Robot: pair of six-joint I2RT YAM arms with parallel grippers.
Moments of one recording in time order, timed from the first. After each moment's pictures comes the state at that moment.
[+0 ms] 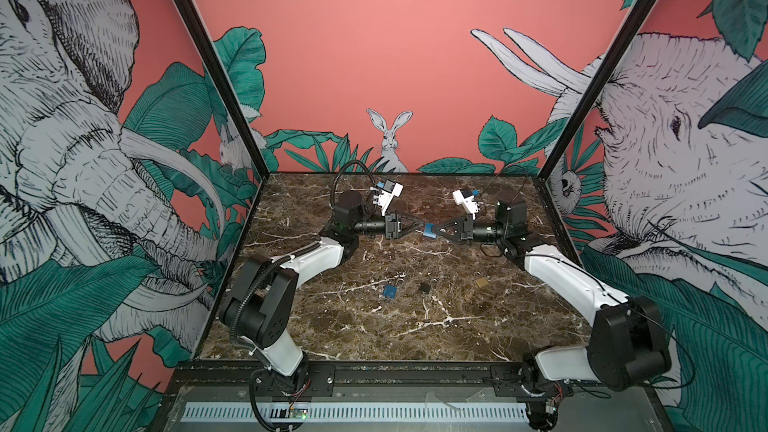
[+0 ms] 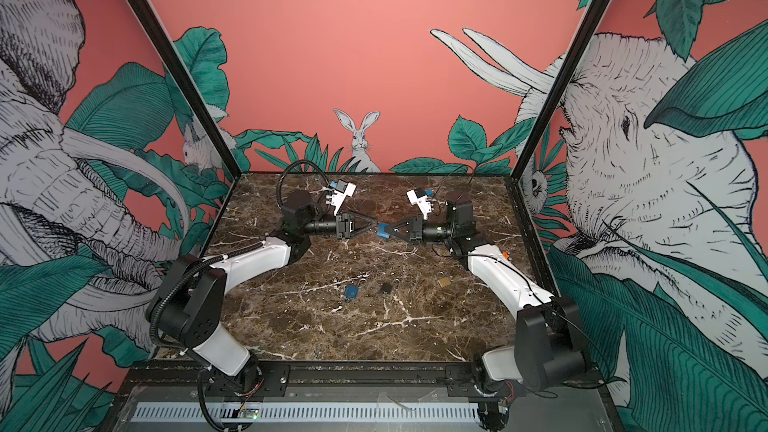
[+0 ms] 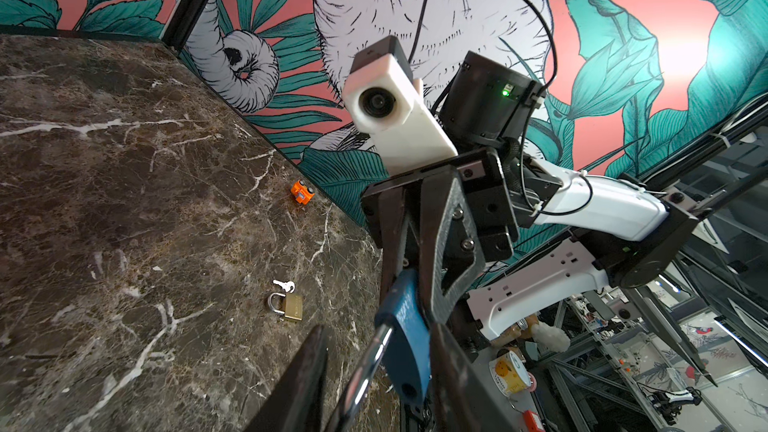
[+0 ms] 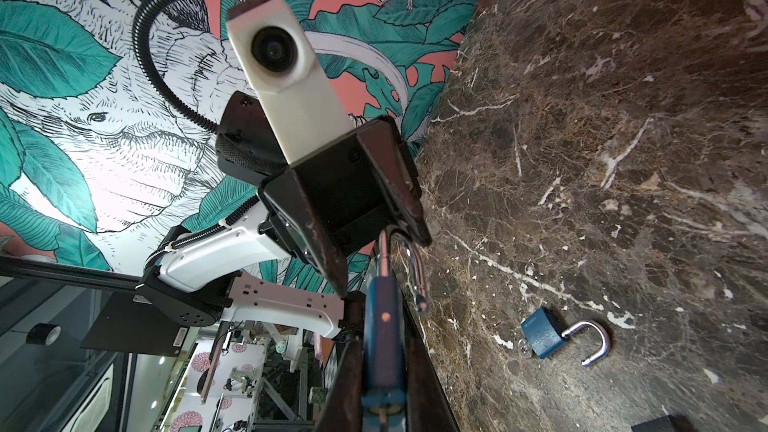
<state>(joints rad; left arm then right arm) -0.51 1.63 0.97 0.64 1.07 -0.71 0.31 1.37 0.93 0.08 -1.12 0.79</state>
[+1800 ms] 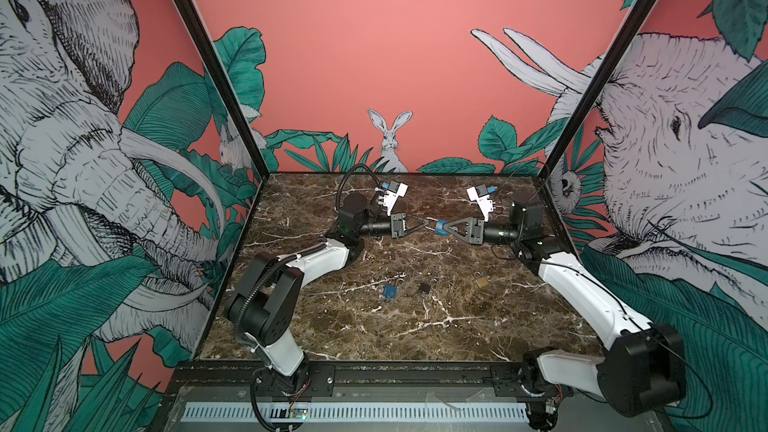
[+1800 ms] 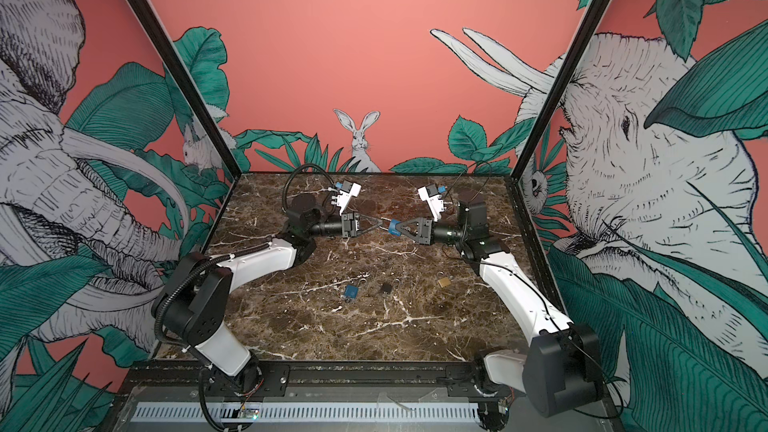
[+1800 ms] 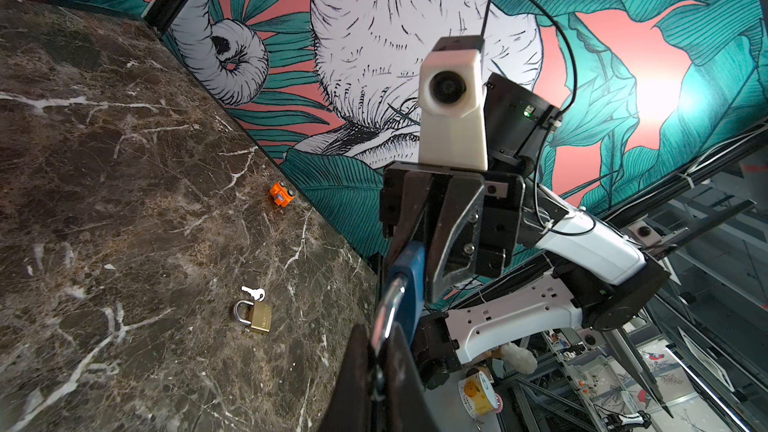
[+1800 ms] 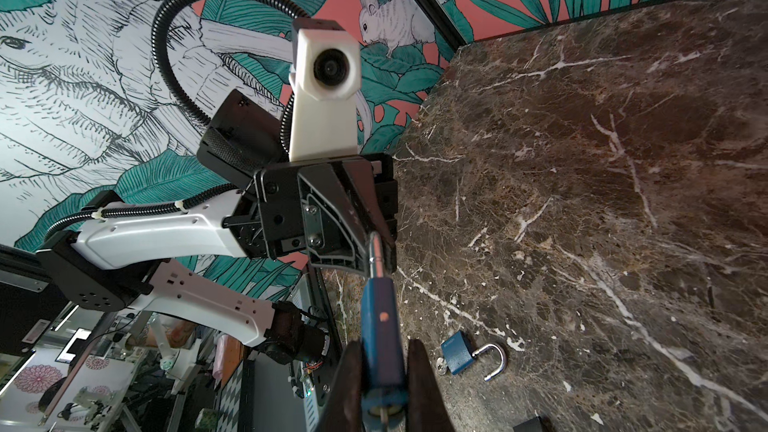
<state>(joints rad) -0.56 1.66 0.97 0.74 1.02 -0.88 0.27 1.25 0.93 -0.08 -0.99 0.46</state>
